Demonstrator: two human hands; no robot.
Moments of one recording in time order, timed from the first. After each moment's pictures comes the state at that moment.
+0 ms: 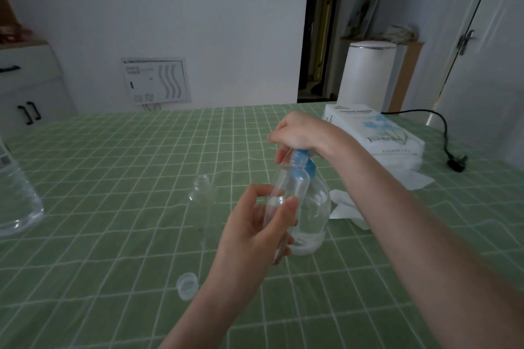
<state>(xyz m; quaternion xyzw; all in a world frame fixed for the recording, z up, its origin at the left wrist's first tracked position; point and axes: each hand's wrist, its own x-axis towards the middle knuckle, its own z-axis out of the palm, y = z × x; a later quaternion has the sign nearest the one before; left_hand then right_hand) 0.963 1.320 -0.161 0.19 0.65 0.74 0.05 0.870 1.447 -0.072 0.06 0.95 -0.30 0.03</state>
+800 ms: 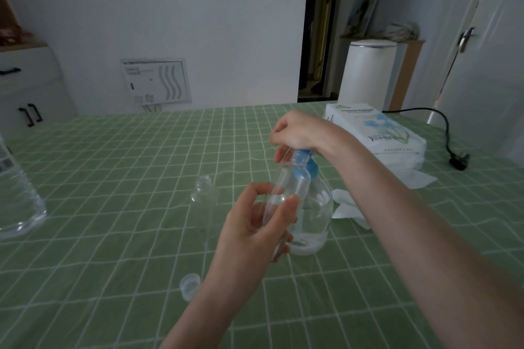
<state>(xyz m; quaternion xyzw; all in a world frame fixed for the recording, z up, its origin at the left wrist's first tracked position) 0.960 1.317 -0.160 0.20 0.65 0.73 0.04 0.871 1.445 -0.070 0.06 0.95 -0.31 0.02</state>
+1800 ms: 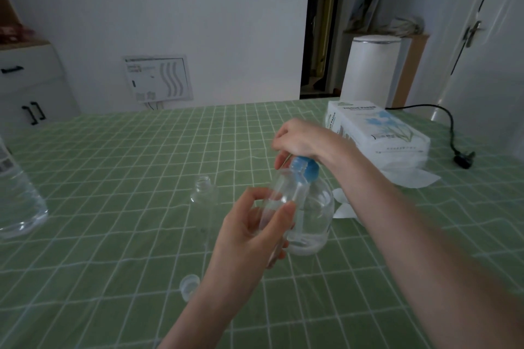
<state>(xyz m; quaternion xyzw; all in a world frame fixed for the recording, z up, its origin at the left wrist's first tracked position) 0.960 1.314 -0.163 0.20 0.65 0.73 0.05 0.869 1.446 -0.084 0.07 0.95 -0.31 0.04</state>
